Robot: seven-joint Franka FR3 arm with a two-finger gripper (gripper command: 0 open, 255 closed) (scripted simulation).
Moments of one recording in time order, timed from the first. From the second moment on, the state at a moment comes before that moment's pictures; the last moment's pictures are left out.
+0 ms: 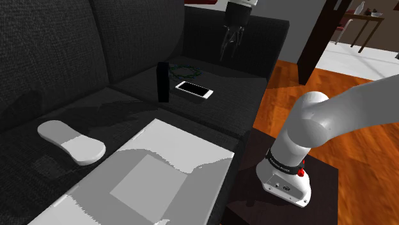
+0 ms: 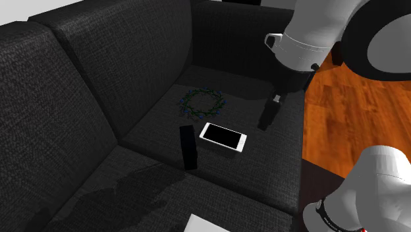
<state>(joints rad) 0.02 -0.80 0.03 -2.37 0.10 1.66 -0.02</state>
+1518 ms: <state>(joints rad) -0.06 -0.01 -0.15 -1.88 0.00 1.82 -0.33</state>
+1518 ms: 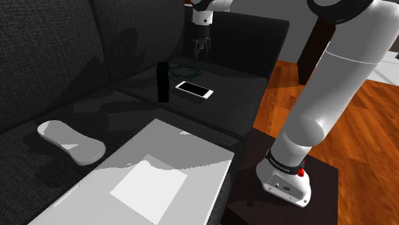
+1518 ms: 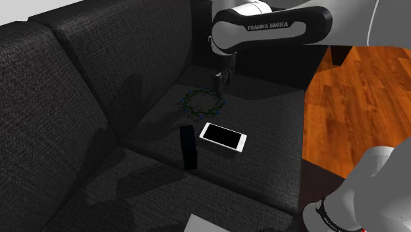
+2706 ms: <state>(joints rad) -0.10 0.31 -0.18 -1.64 0.02 1.86 -0.41</state>
